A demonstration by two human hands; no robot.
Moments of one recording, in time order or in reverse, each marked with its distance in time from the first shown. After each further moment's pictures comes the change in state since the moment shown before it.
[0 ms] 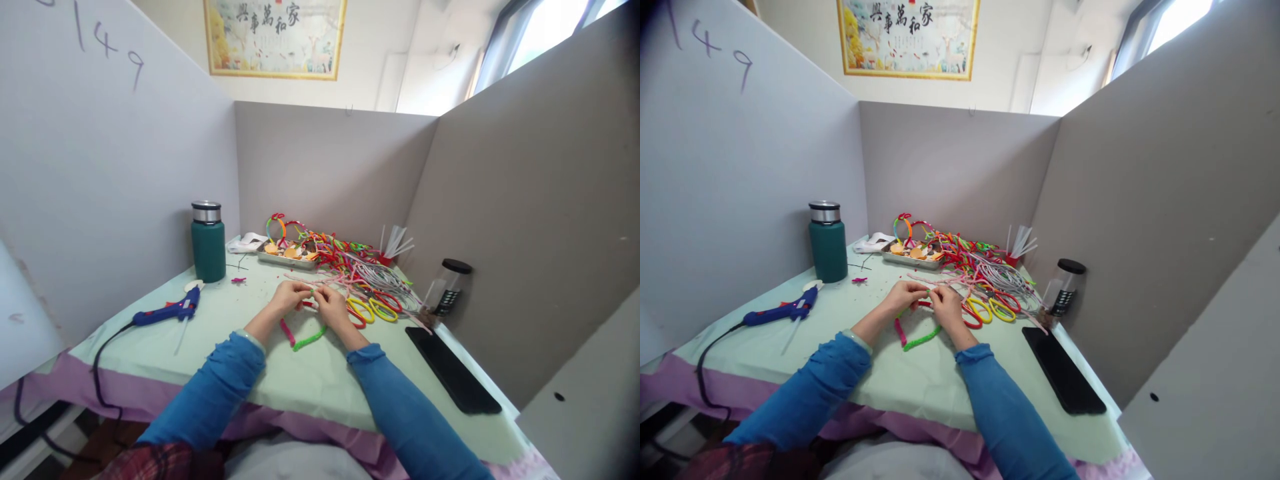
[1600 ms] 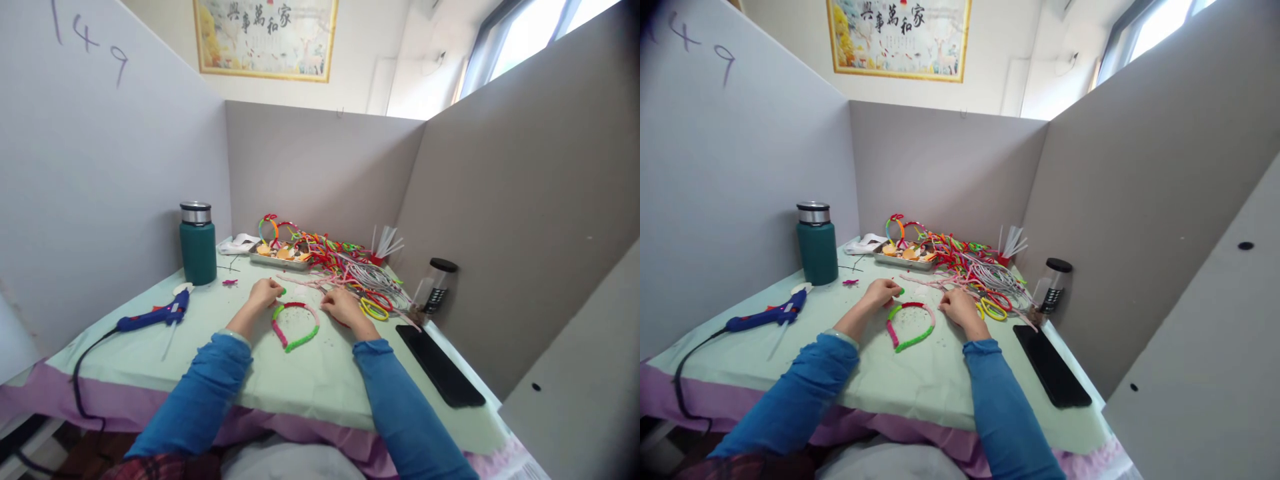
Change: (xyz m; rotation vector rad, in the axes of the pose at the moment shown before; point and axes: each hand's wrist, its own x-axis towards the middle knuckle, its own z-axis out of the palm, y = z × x) left_hand 0.005 -0.005 -0.038 0.314 0.238 -0.262; right_hand 0.011 0.020 -0.053 -0.529 -0.305 -0.019
